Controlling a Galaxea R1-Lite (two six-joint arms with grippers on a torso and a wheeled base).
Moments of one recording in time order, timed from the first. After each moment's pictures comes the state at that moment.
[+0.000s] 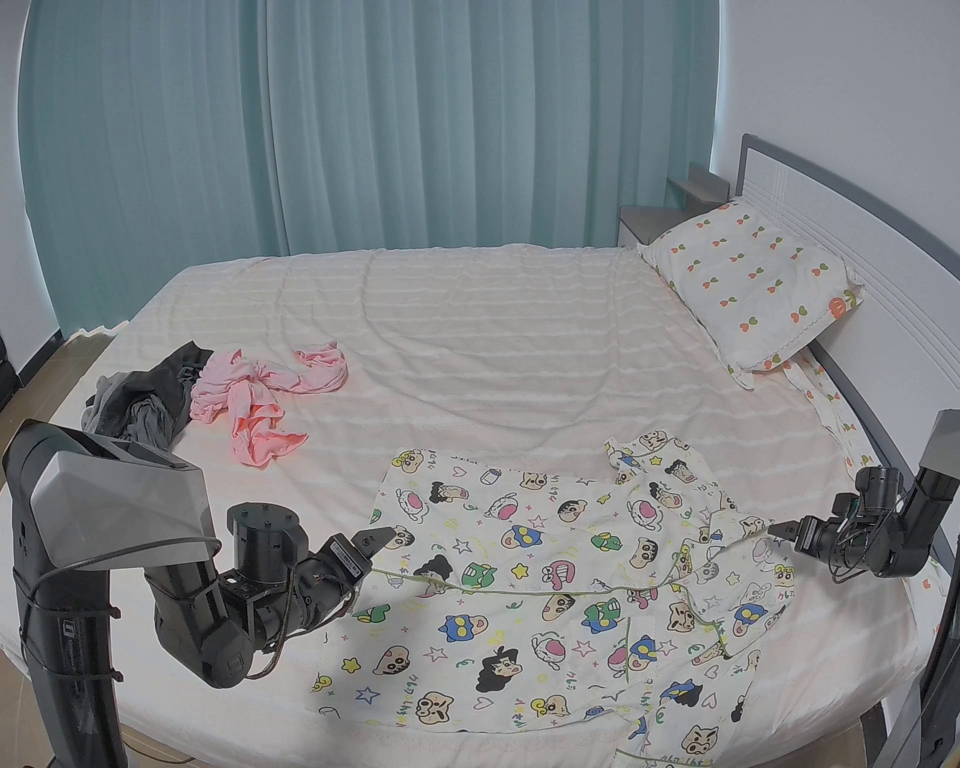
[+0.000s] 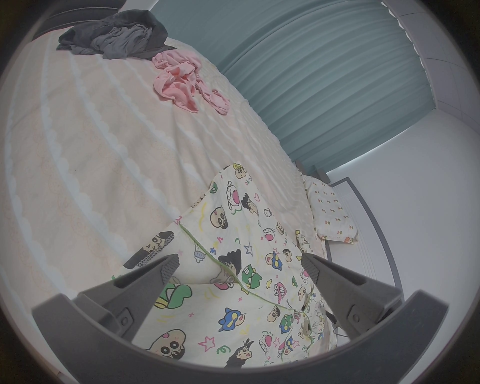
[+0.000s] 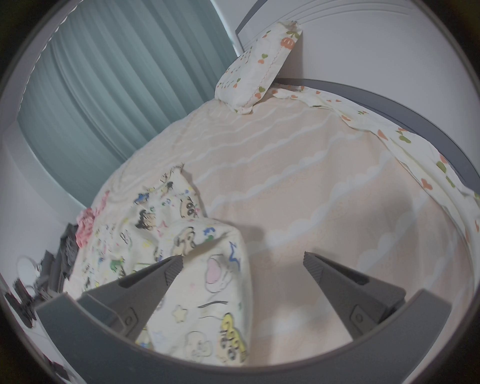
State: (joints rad) left arm -0.36 2.28 -0.45 -1.36 -0.04 -1.00; right arm -0.30 2.33 -0.67 -0.95 0.31 0.27
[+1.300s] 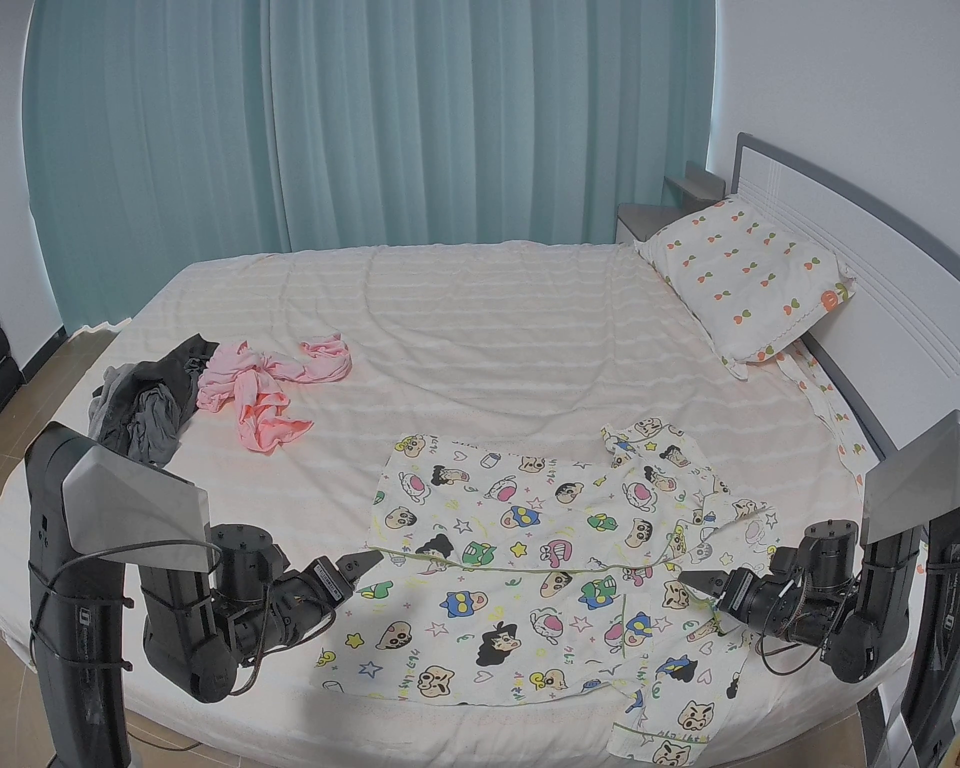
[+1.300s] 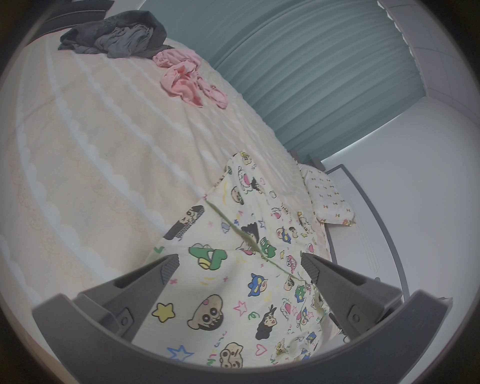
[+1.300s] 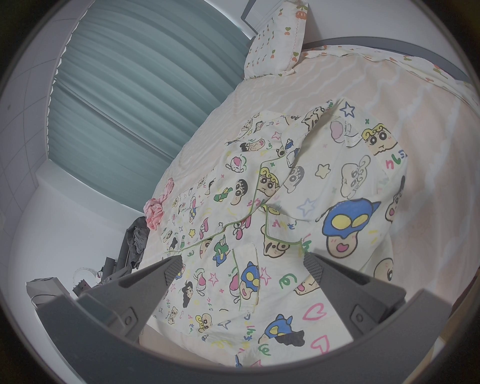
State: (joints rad) left arm -0.28 2.36 -0.36 -1.50 -0.17 -0.88; right arm 0.18 2.29 -0.15 -1.55 0.25 0.73
